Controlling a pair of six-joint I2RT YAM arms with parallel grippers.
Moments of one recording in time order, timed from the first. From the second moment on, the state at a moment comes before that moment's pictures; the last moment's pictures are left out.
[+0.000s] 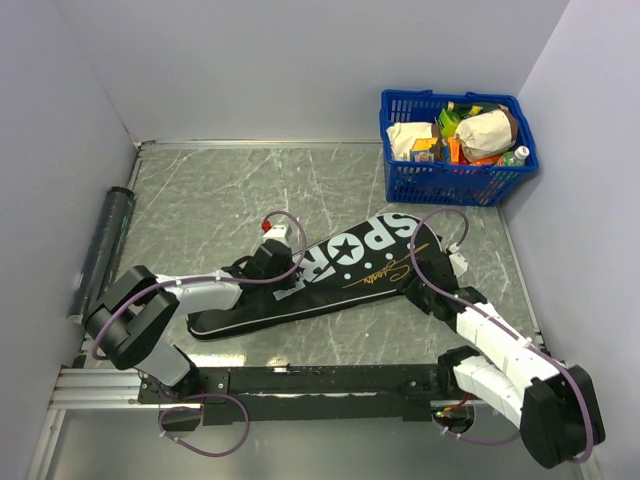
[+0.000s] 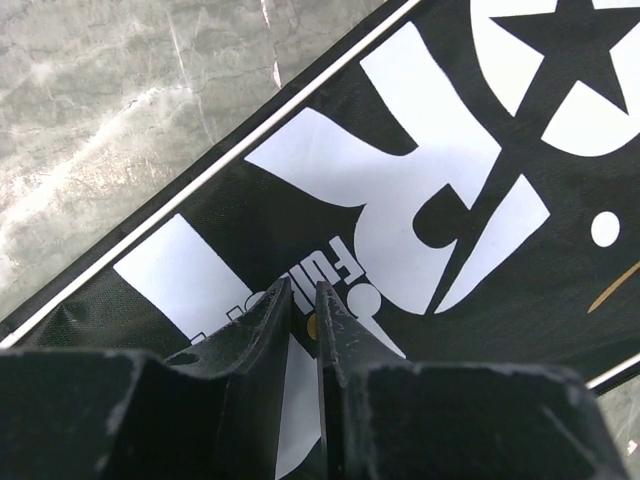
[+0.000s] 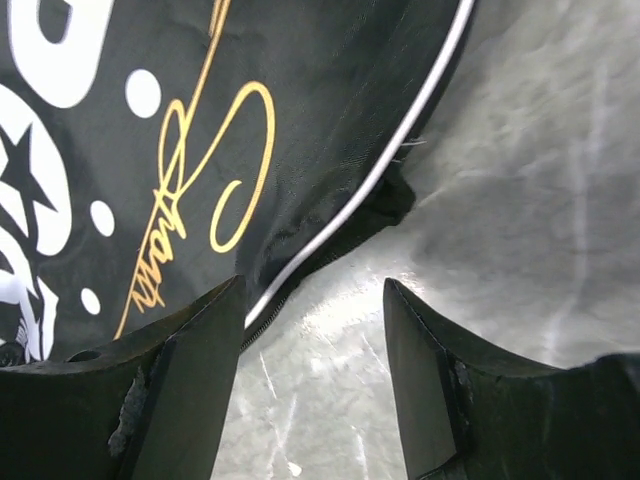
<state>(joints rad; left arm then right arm) -0.75 1.52 0.64 0.15 -0.20 -0.60 0.34 0.90 0.41 -0.41 0.21 0.98</state>
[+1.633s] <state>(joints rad) -1.43 1.42 0.71 0.03 -0.79 -0.12 0.34 0.90 0.66 -0.46 0.06 0.92</state>
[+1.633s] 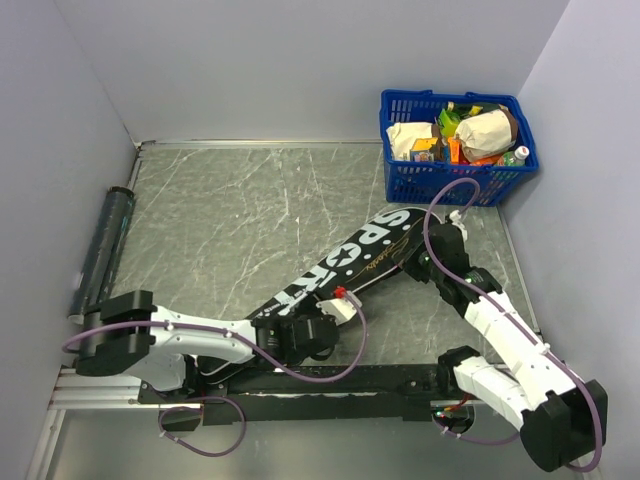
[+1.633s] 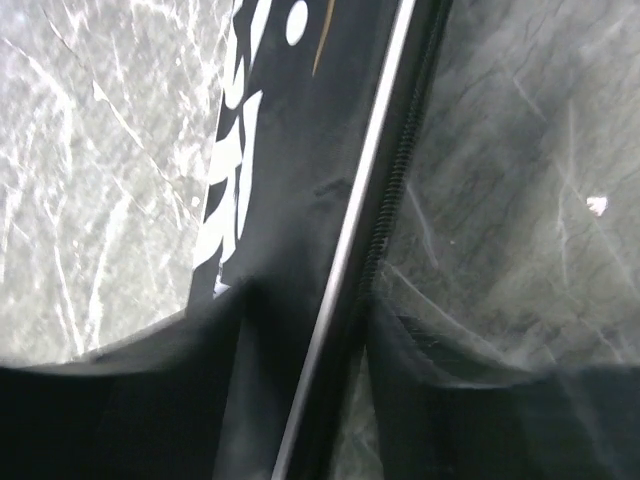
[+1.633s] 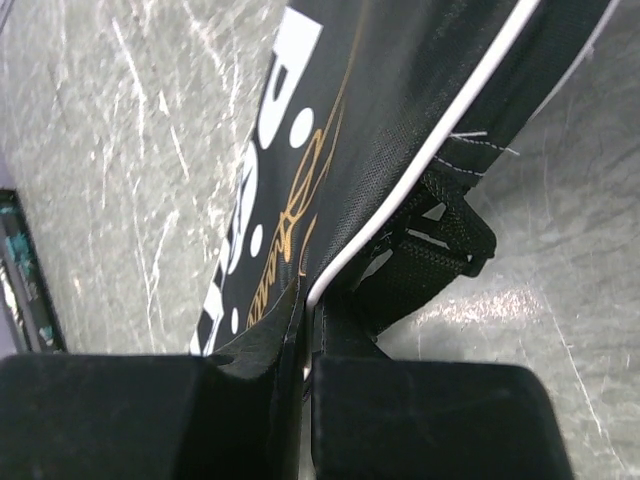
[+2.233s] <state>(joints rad) -1.39 1.42 0.72 0.02 -0.67 -0.08 0.33 0.86 0.74 -0.56 0.02 0.84</state>
